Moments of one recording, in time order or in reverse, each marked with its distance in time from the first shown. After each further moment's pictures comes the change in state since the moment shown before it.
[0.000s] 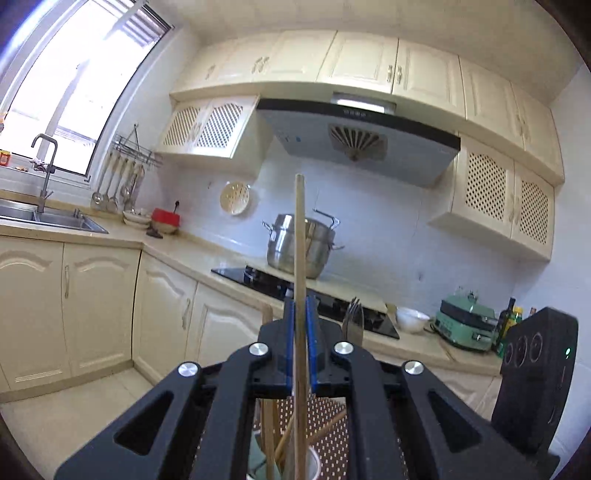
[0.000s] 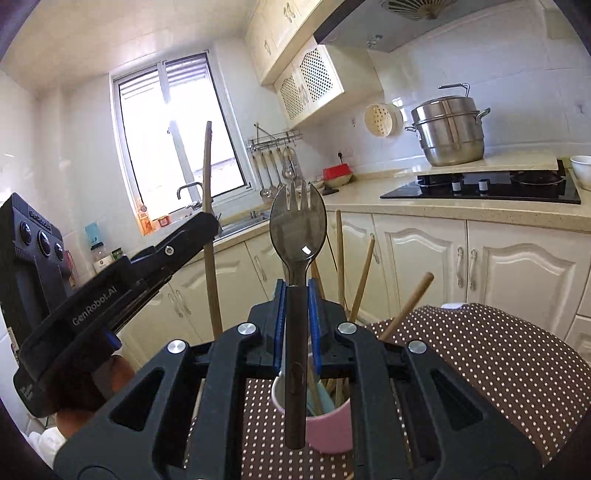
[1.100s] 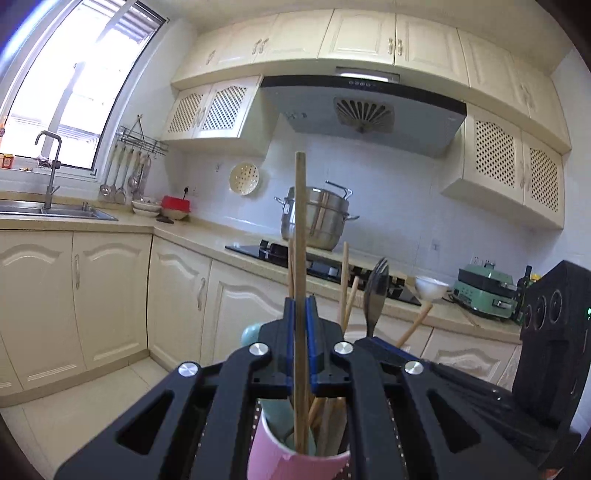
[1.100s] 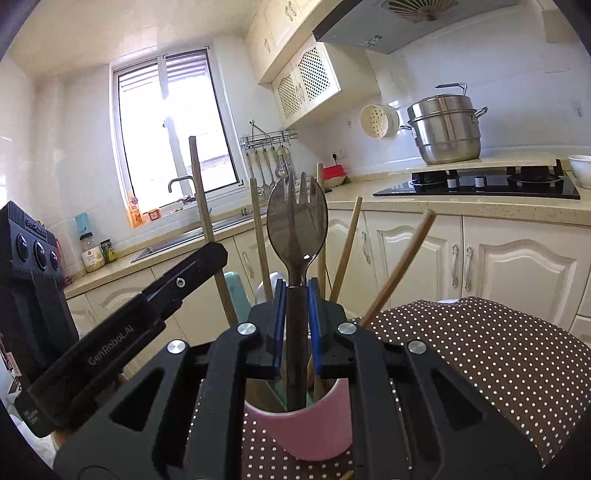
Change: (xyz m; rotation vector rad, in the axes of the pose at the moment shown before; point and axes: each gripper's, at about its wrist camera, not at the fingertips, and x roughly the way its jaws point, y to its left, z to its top) left arm 0.006 0.021 -0.058 0.069 0.096 0.047; right arm 0.019 -0.005 -0.047 -0.039 -0.013 -0.033
